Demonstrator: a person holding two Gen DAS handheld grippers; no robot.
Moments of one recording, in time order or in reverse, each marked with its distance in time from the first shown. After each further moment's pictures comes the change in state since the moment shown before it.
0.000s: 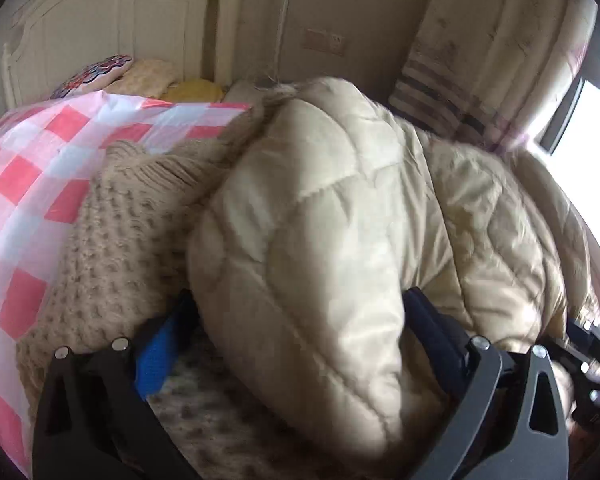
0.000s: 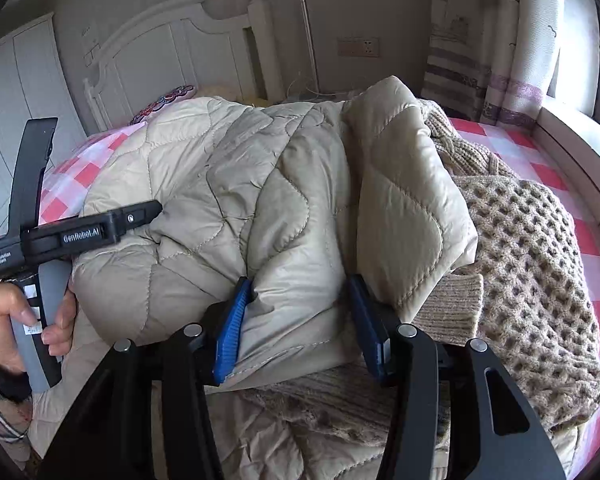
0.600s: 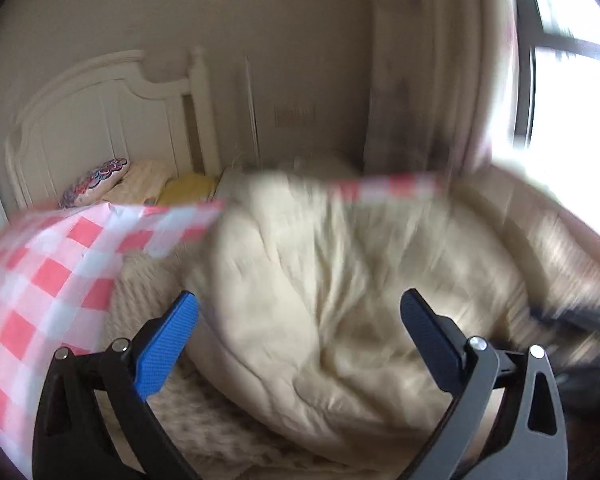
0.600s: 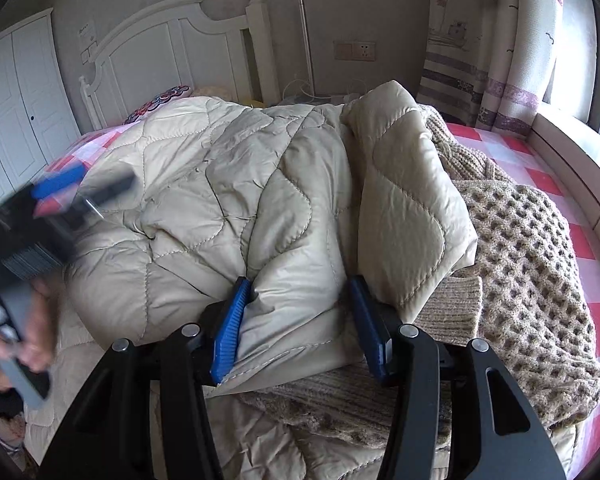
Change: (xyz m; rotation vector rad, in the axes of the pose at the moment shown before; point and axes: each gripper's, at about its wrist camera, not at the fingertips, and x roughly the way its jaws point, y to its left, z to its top) left arm -0.032 -0.063 -0.009 0.238 -0.192 0.107; right arm 0.003 0.009 -0.002 -0.016 -0.011 -0.030
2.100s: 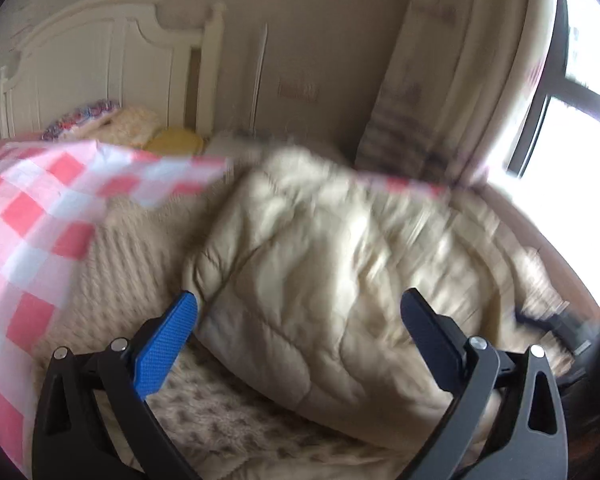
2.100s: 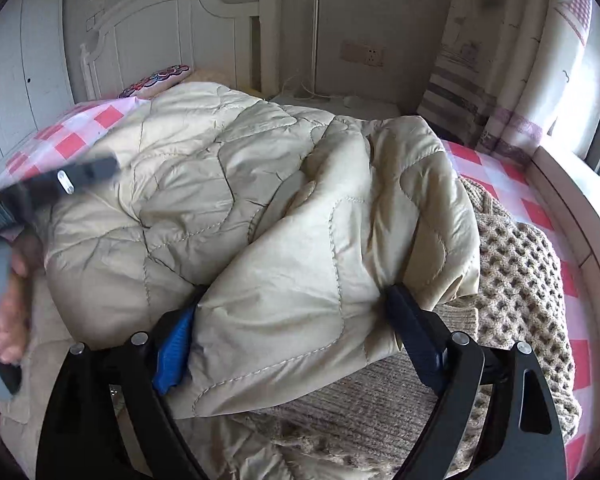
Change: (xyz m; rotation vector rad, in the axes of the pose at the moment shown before) left arm -0.020 0.051 0.007 -0.274 -0.047 -0.185; right arm 0.015 0.010 0.015 -0.127 0.015 -0.095
